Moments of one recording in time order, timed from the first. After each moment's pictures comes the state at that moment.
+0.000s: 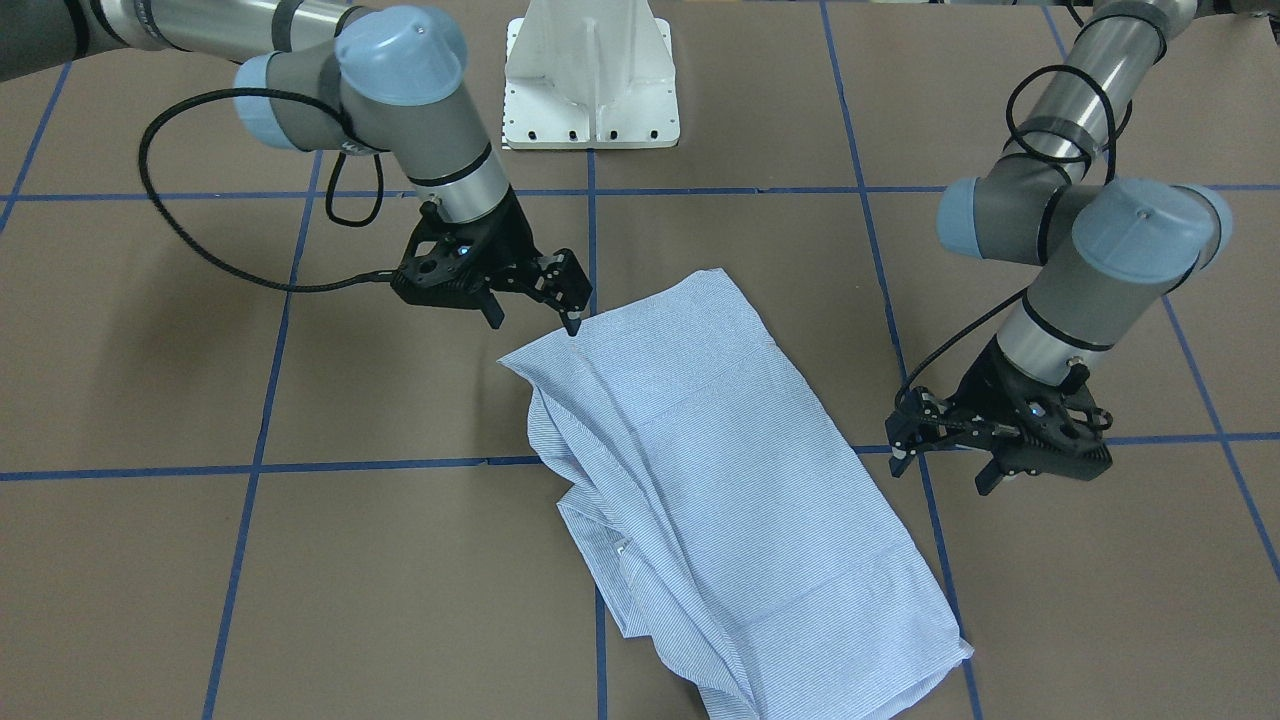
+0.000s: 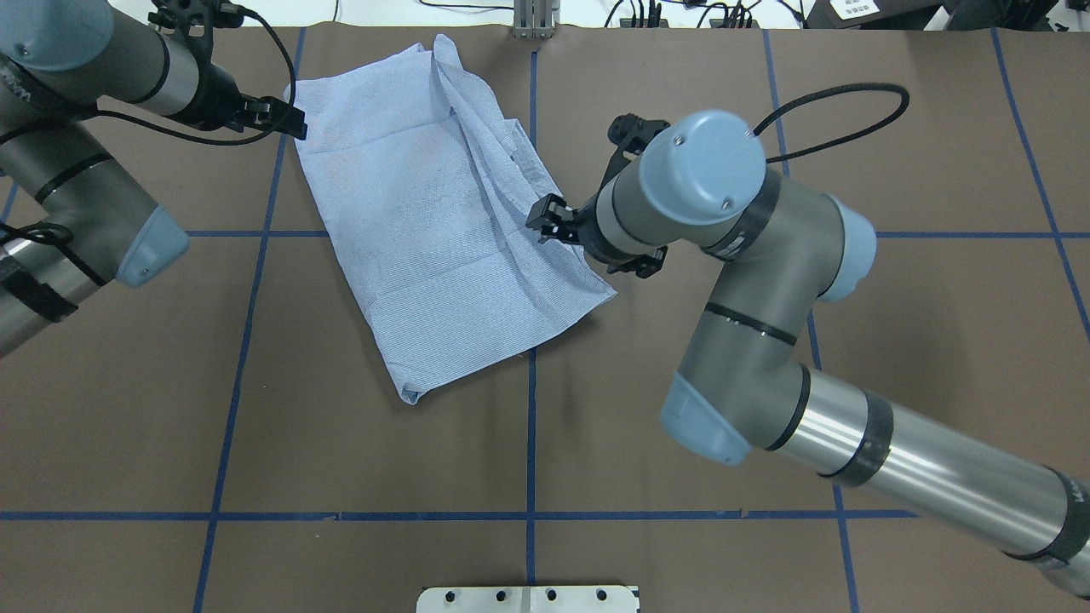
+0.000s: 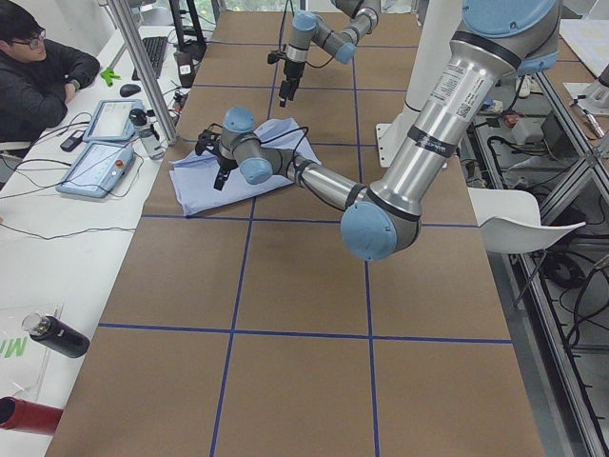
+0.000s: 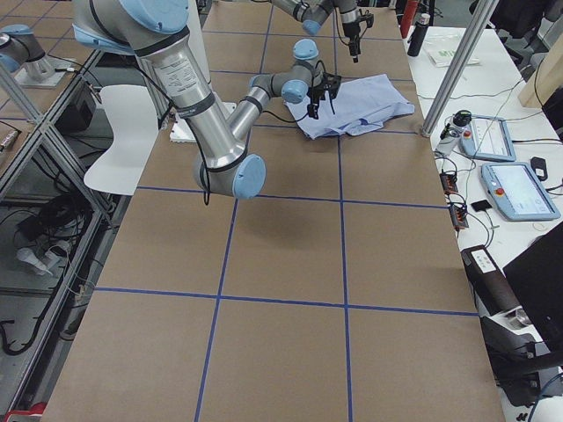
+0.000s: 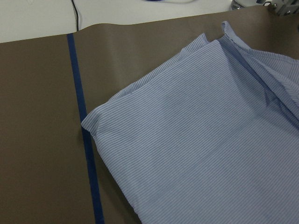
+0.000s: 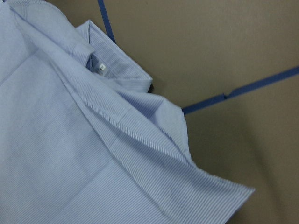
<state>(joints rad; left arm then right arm) -0.97 -2.05 -1.48 -2.16 -2.03 -0.84 0.56 -0.90 1.71 -1.36 1.79 1.62</state>
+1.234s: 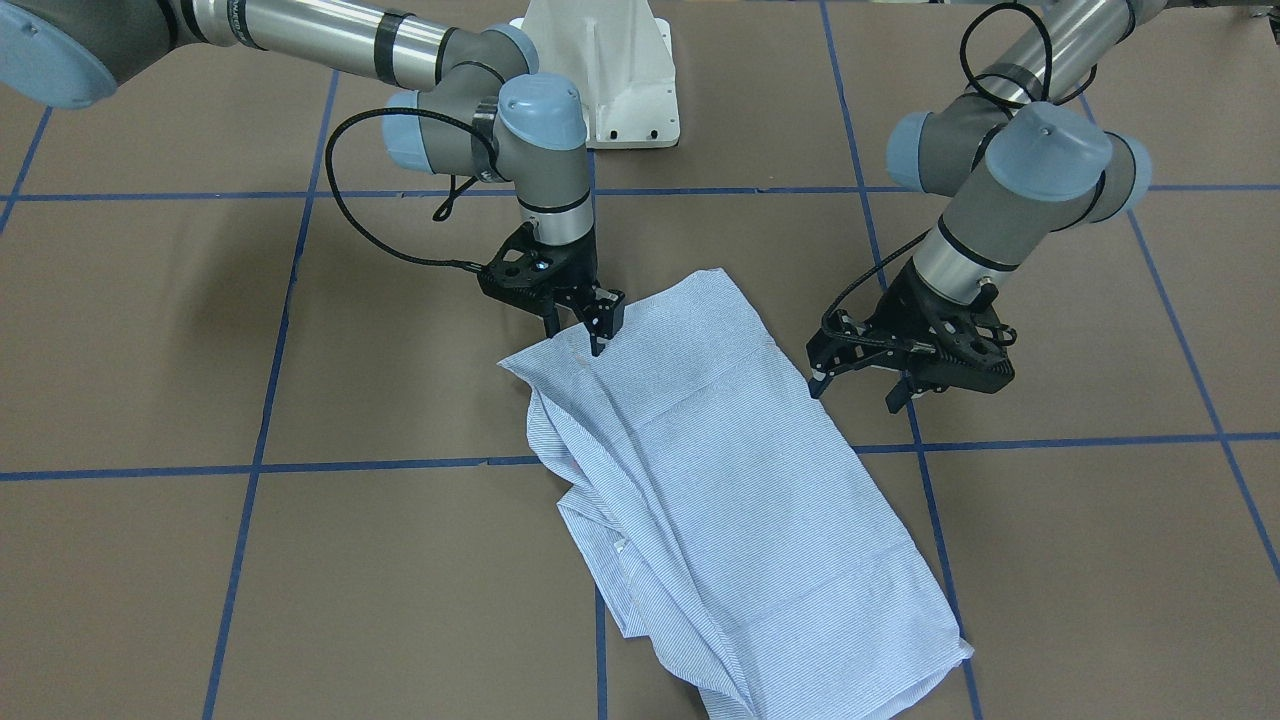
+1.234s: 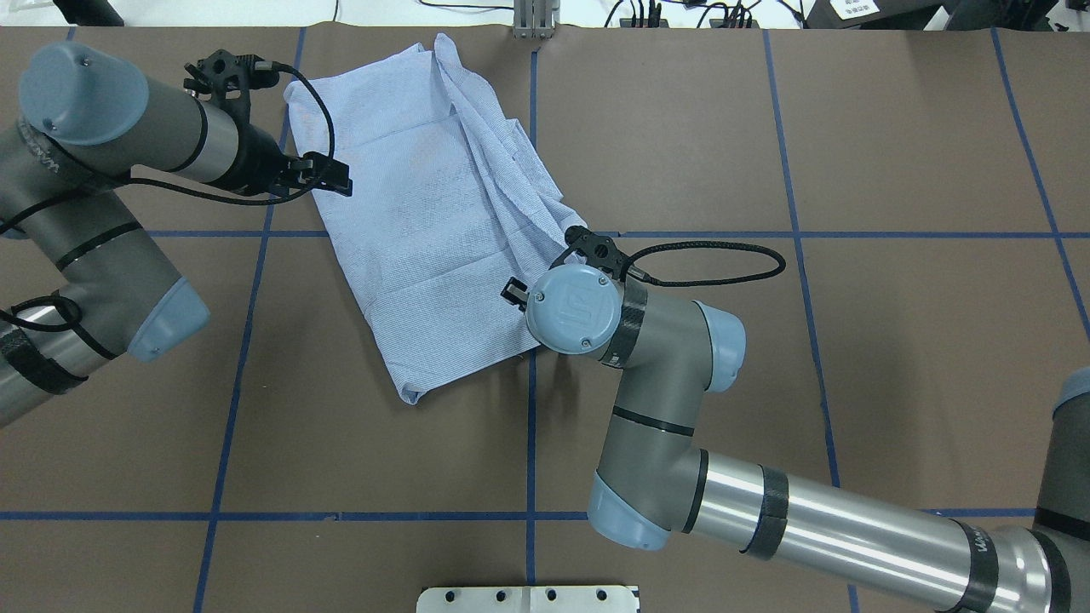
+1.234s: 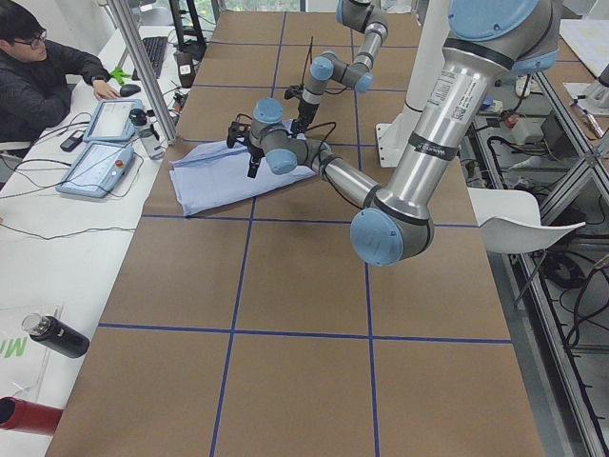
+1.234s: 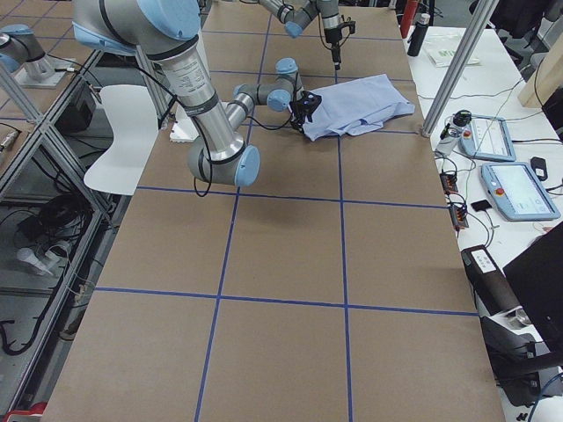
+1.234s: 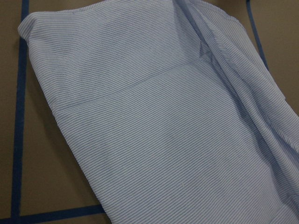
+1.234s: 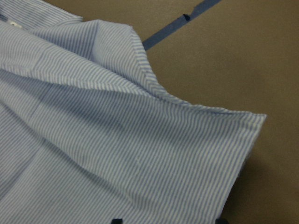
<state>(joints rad) -0.85 -2.01 -1.61 -2.14 -2.02 -1.03 0.40 -0.84 1.50 -1.36 1.56 1.87</state>
